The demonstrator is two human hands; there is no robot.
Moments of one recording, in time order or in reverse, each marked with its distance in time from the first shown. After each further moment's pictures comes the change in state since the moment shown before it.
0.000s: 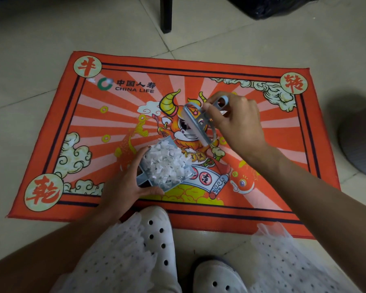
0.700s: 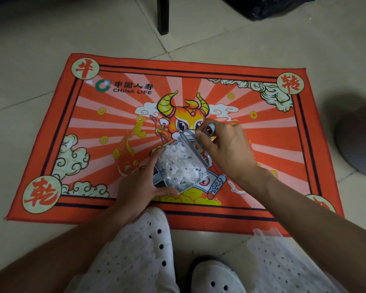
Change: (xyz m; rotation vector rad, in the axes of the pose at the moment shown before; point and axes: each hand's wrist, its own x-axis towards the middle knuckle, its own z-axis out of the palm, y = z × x) left_hand 0.010 0.036 0.016 0.121 -0.059 0.010; right_hand -0.036 0.008 0.017 -0.052 -0.141 -0.017
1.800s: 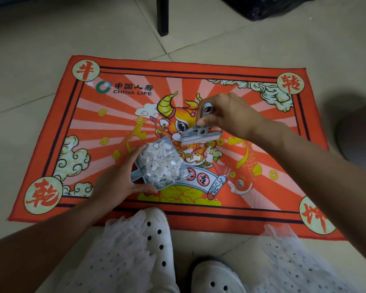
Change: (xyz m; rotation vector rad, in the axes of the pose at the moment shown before) left_hand 0.002 -0.037 -0.035 -0.016 -0.034 -0.005; right_hand 0.069 0.013 -0.036 -0.077 -0.372 -0.171
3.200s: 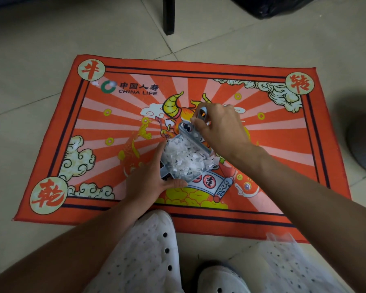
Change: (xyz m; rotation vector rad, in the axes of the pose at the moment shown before) left_hand 0.014 0.046 0.031 -0.008 0.087 -0.025; right_hand -0.003 -0.032 0.045 0.015 0.323 0.183
